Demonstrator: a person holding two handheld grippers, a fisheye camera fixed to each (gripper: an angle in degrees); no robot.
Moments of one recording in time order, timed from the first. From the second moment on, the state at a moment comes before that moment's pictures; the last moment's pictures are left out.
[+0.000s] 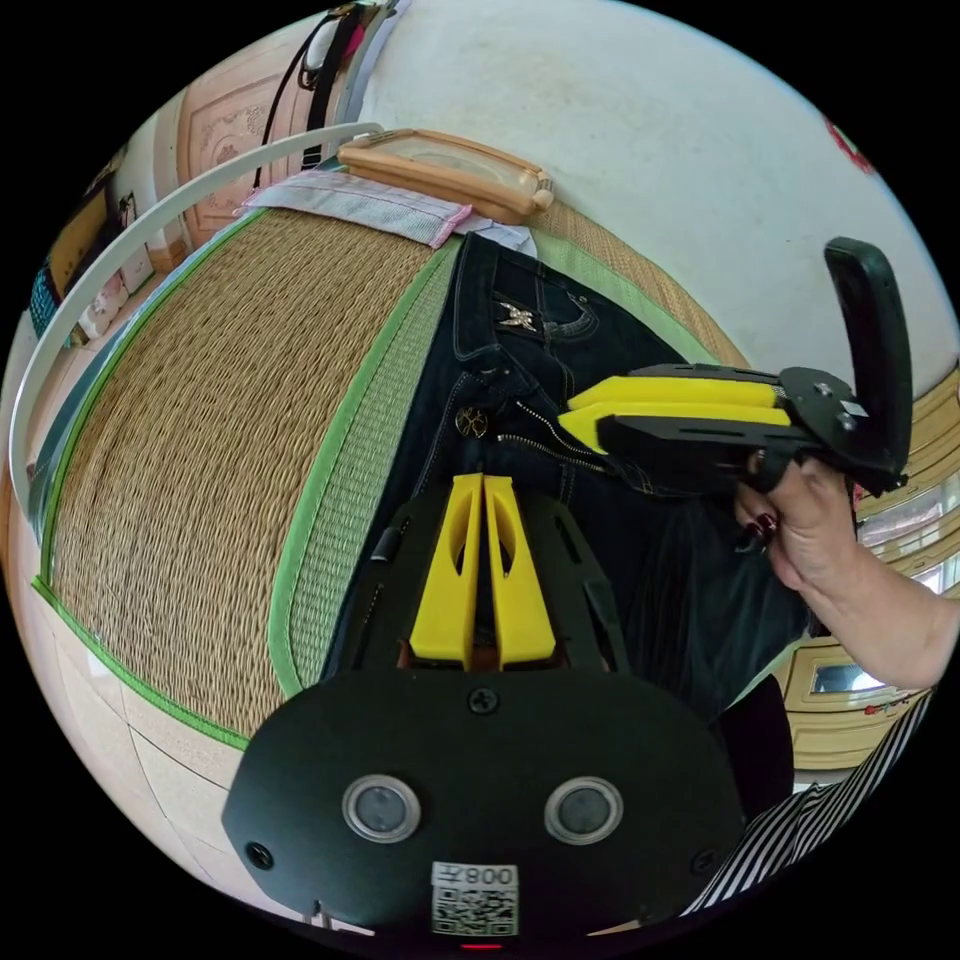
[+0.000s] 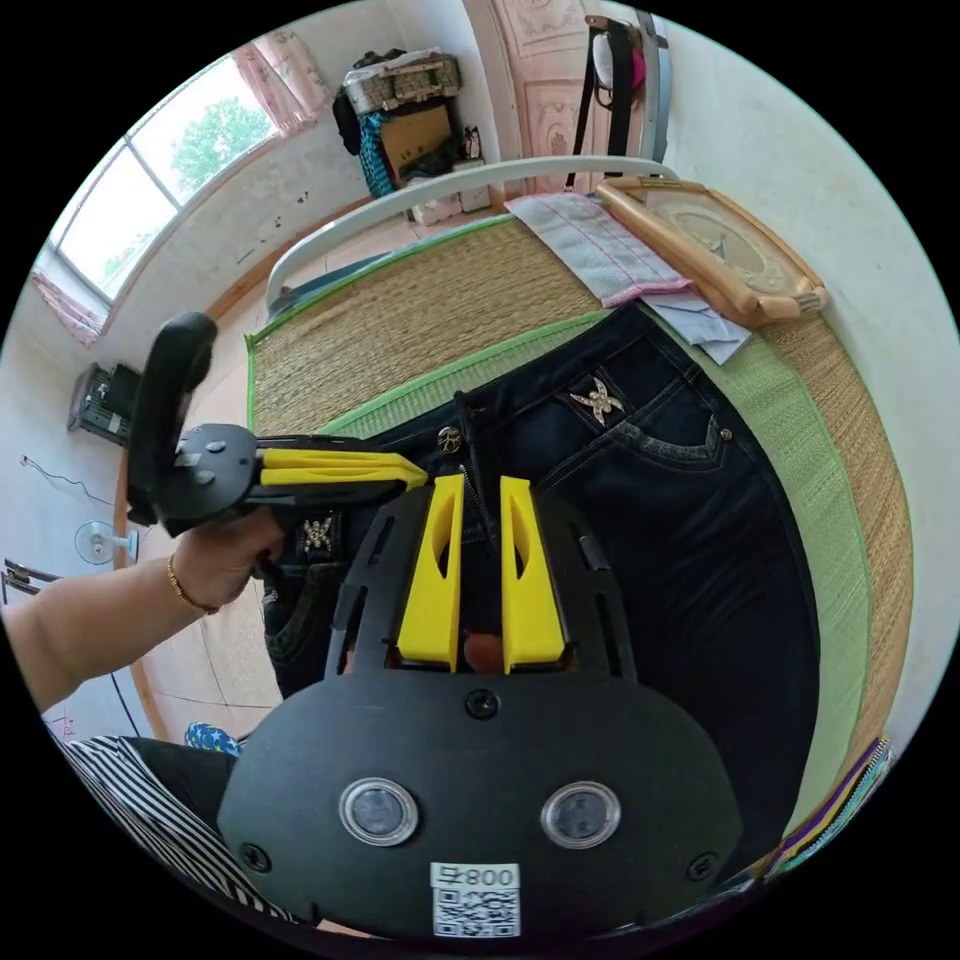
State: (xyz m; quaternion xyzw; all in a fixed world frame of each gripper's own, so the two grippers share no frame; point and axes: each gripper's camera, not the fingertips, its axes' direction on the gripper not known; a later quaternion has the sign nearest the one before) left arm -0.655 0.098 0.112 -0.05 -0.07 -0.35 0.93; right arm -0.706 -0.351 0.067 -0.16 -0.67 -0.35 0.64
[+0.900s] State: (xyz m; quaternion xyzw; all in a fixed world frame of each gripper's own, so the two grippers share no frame) left arm -0.721 0.155 0.098 -0.04 -0.09 -0.33 0.94; right arm -0.718 -0.449 0.025 -0.17 -0.73 -0.33 0.57
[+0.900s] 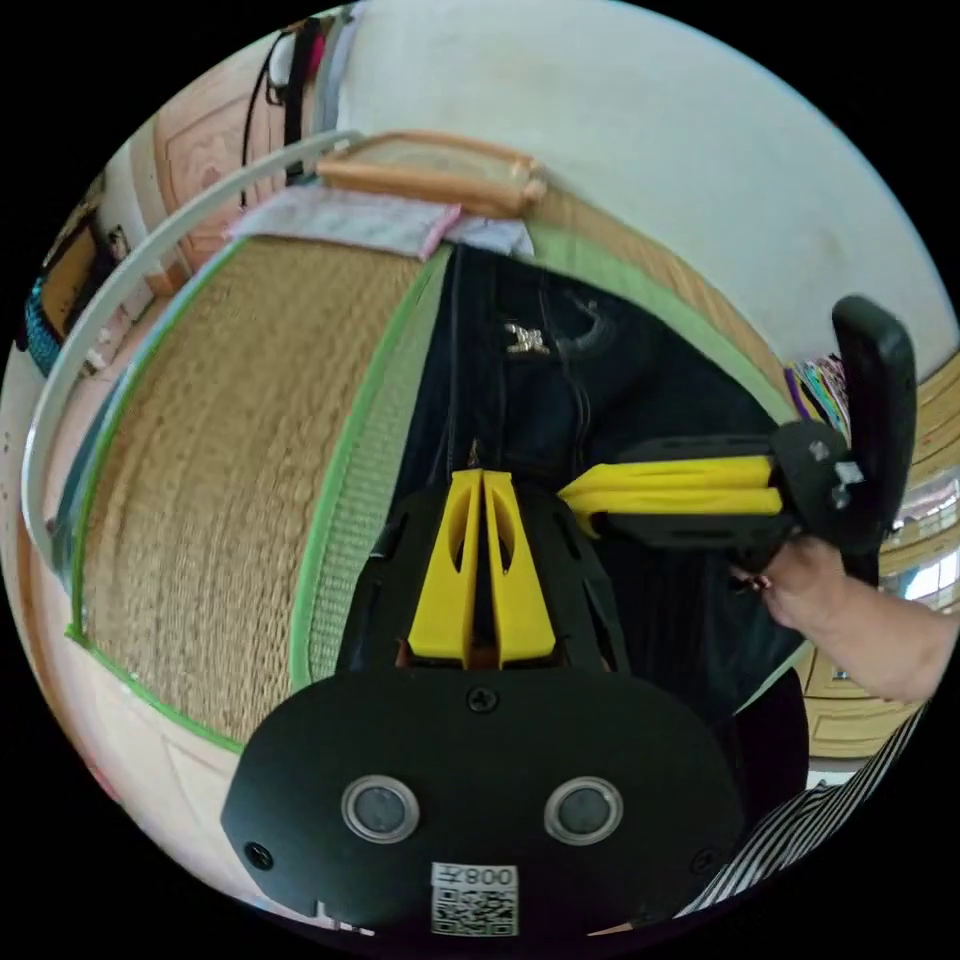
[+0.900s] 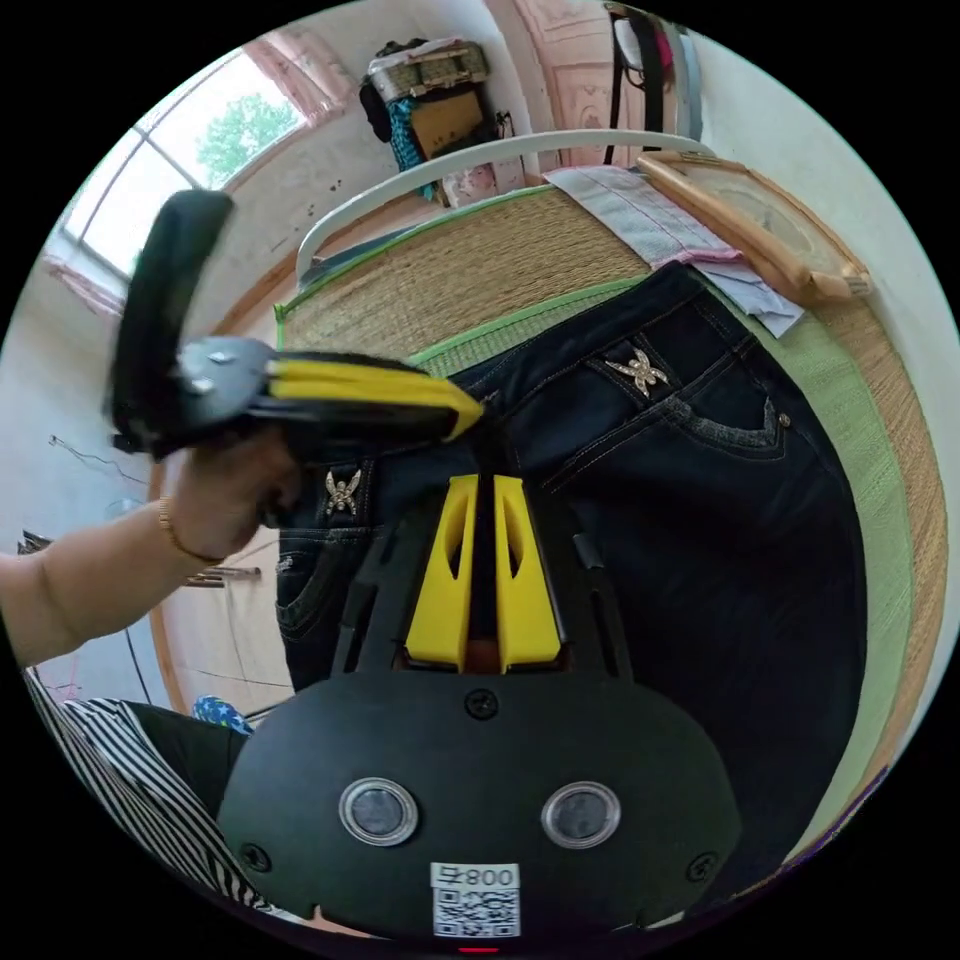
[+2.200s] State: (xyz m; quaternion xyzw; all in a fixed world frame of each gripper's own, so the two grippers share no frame) left arm -0.721 0.132 0.078 -0.04 -0.08 -0.31 0.95; right arm -0.714 -0.458 0.062 -0.25 -0.62 -0.32 0.67
